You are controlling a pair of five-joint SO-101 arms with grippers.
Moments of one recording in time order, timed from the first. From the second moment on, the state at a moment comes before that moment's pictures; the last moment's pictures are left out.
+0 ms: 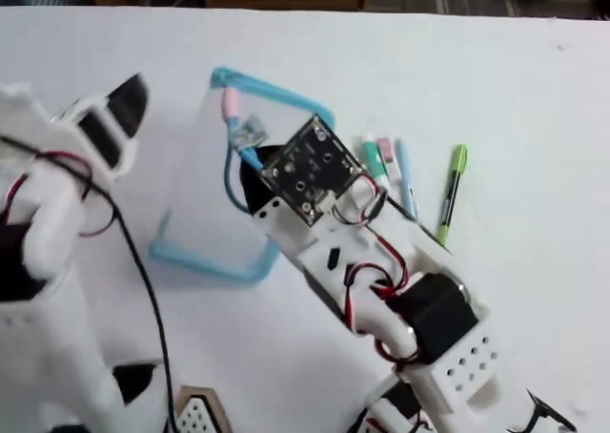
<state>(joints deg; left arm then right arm) -9.1 -34.6 -7.9 84.2 26.7 -42.1 -51.2 23.4 55.8 15.9</state>
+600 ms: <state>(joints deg) 2.7 -5.8 -39.9 93.1 17.5 -42.1 -54.4 23.4 58.5 15.9</state>
